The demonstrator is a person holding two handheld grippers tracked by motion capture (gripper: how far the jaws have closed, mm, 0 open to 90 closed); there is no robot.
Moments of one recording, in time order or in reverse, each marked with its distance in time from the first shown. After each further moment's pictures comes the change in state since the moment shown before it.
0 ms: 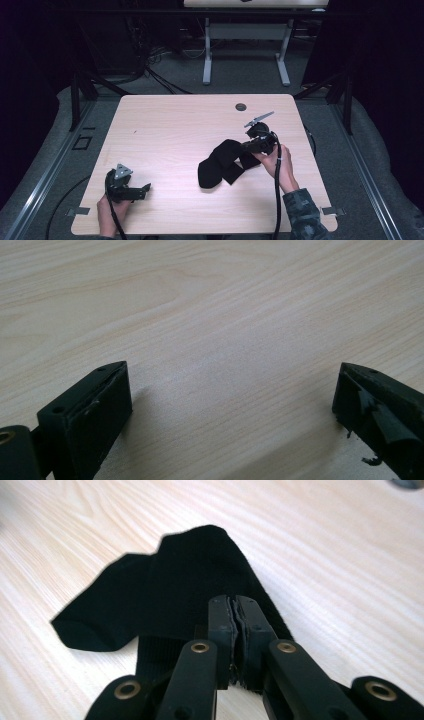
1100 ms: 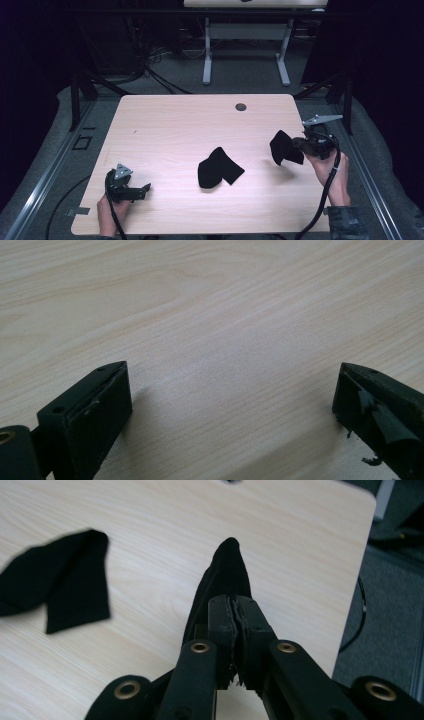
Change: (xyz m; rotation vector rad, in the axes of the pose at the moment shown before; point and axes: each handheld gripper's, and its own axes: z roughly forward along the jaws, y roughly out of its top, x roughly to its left) left arm 0.000 0.000 0.000 -0.005 0.005 -0.001; right arm -0.058 -0.071 -0.108 -0.105 -0.257 0.137
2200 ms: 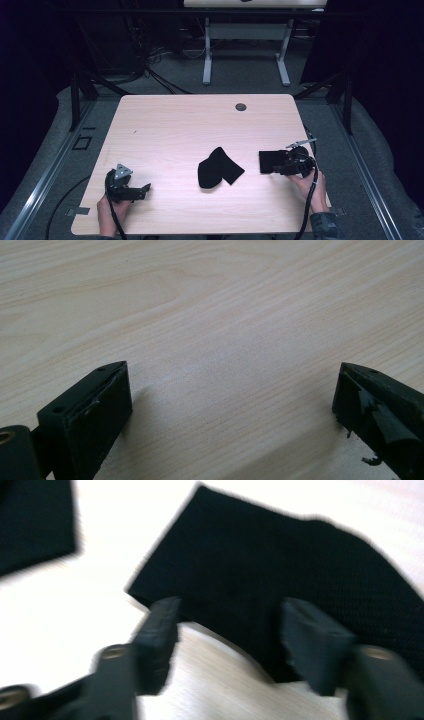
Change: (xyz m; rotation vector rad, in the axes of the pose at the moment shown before) left arm 0.000 0.000 0.000 -0.002 0.001 0.002; right arm 0.002 -0.065 0.099 0.151 0.161 0.070
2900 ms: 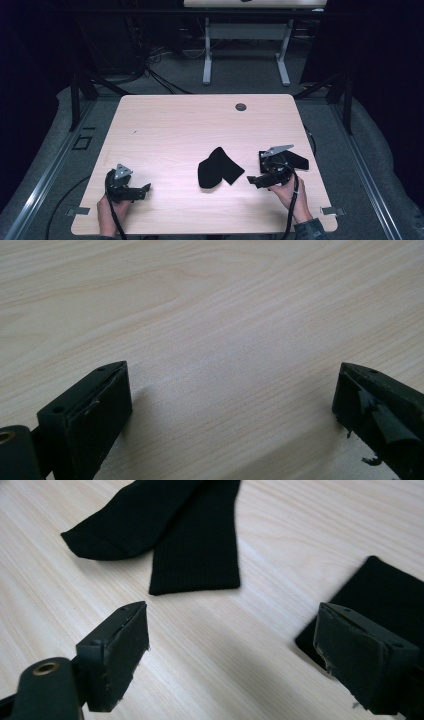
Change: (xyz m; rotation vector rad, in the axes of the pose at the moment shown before) left arm 0.000 0.000 0.000 -0.002 0.001 -0.005; right arm 0.089 0.012 -0.006 -0.068 0.130 -0.182
